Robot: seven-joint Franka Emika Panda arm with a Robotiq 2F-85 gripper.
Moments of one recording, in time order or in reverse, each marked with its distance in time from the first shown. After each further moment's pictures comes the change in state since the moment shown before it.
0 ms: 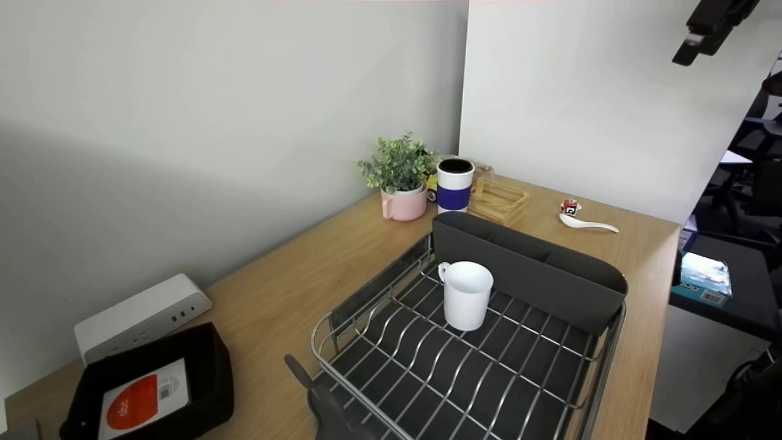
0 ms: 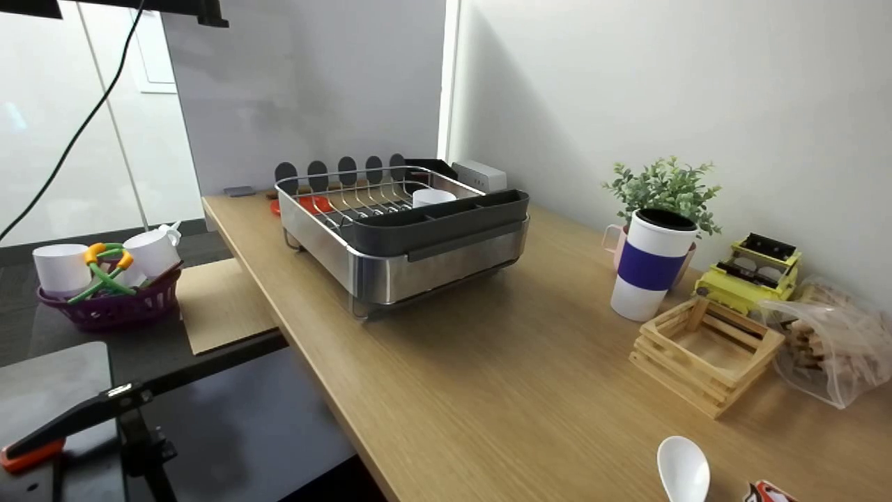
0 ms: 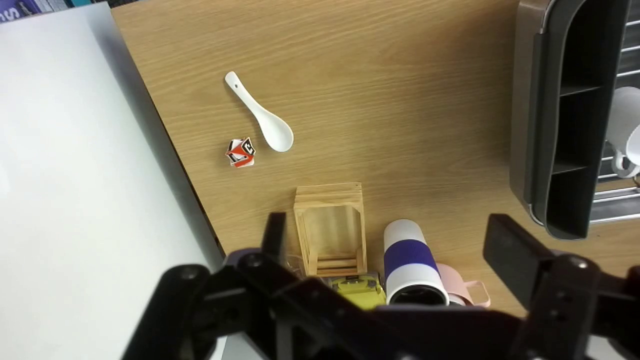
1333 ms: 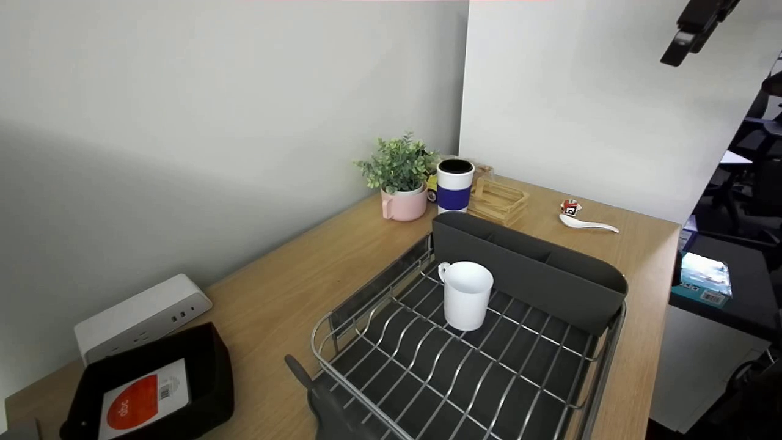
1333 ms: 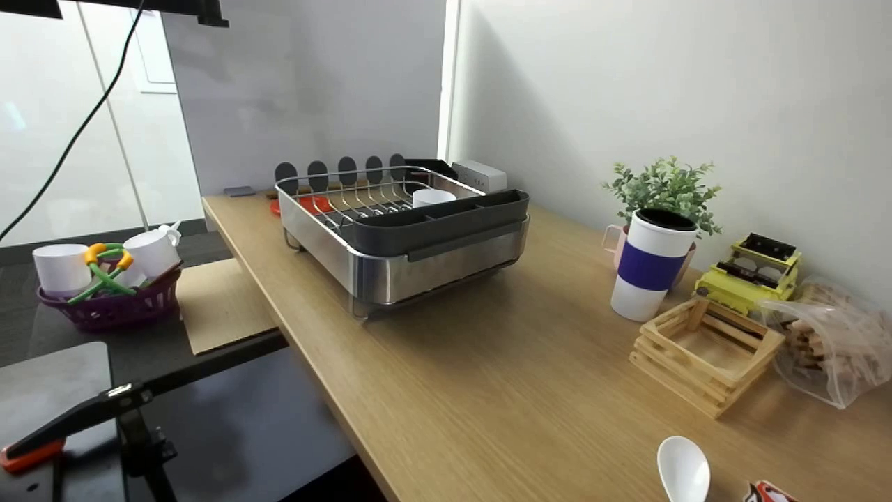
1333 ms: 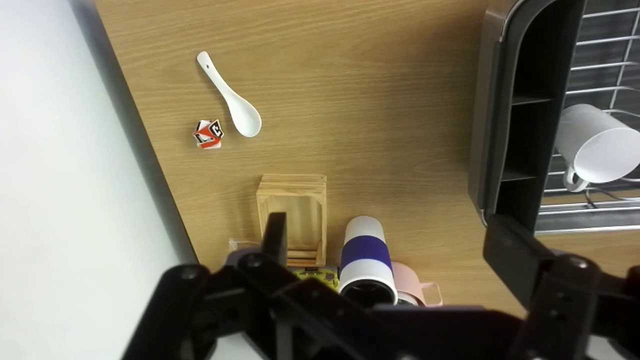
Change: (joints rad) arm 0.042 0.012 0.059 0.023 0.000 -0.010 -0.001
